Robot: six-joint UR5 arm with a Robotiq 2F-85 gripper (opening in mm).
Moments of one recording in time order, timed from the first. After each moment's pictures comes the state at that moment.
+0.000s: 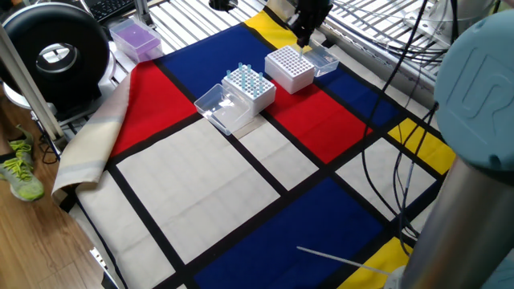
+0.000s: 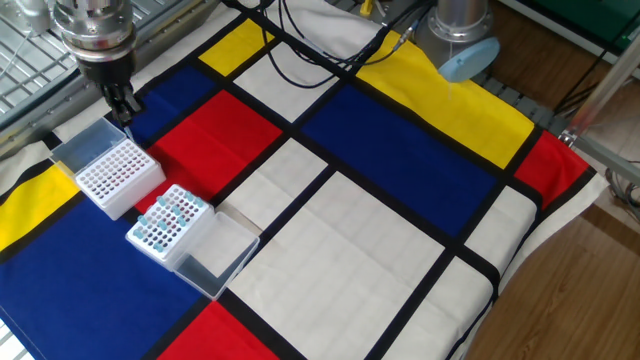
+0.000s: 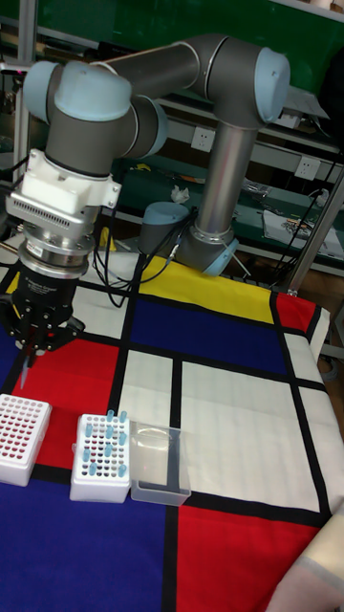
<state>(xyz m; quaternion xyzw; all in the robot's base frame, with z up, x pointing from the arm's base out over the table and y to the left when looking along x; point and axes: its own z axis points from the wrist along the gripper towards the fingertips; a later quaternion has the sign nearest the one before) 0.603 -0.198 0.137 0.11 0.99 -0.06 0.07</state>
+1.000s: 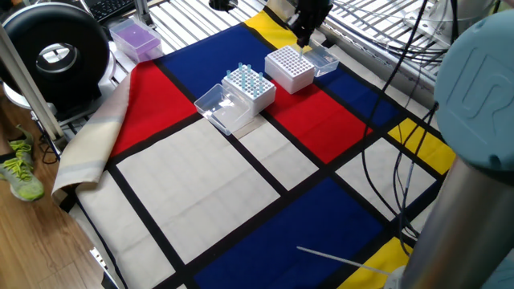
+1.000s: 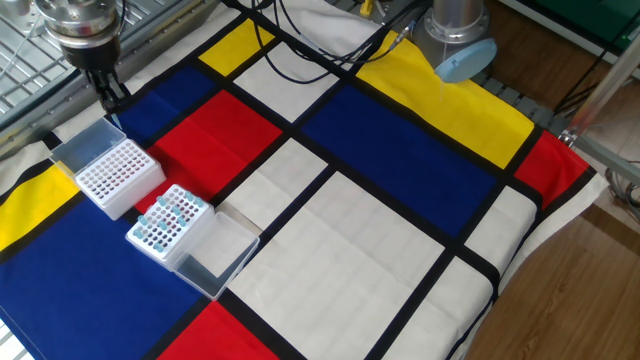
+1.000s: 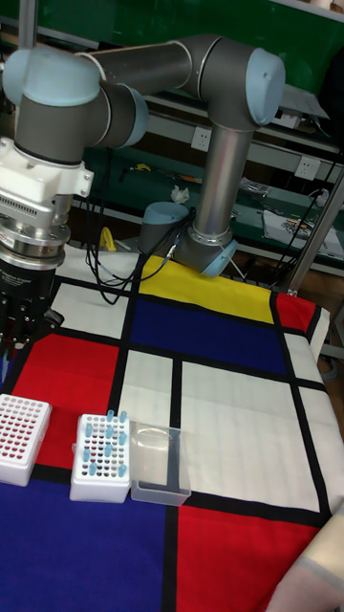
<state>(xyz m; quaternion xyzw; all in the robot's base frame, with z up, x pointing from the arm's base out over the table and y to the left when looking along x) 0.605 -0.220 0.143 0.09 0.99 -0.03 0.06</state>
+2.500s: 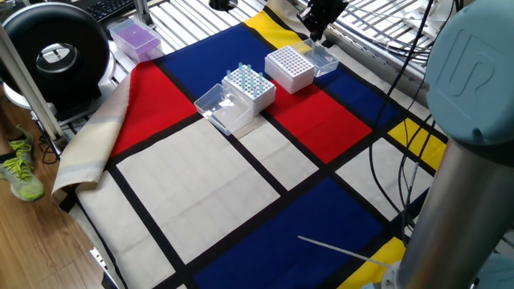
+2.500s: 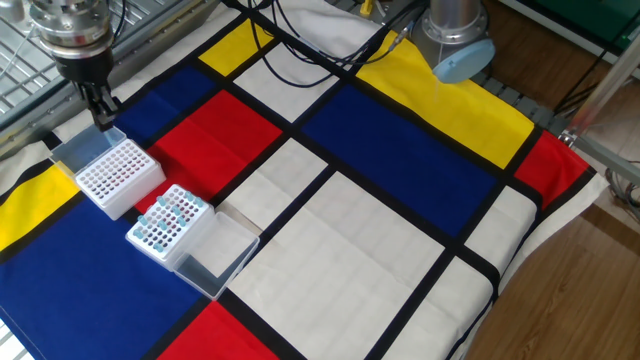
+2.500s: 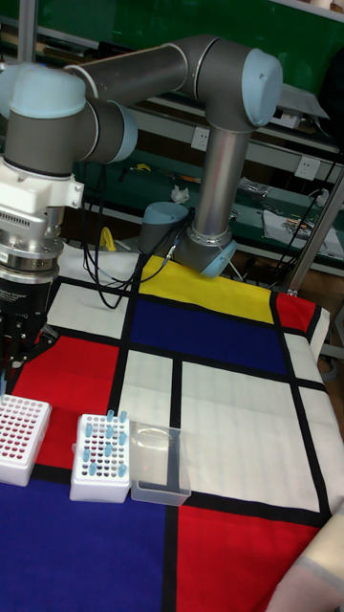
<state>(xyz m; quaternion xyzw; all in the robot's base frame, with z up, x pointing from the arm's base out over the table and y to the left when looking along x) 0.628 -0.218 0.125 0.08 0.99 -0.01 0.10</state>
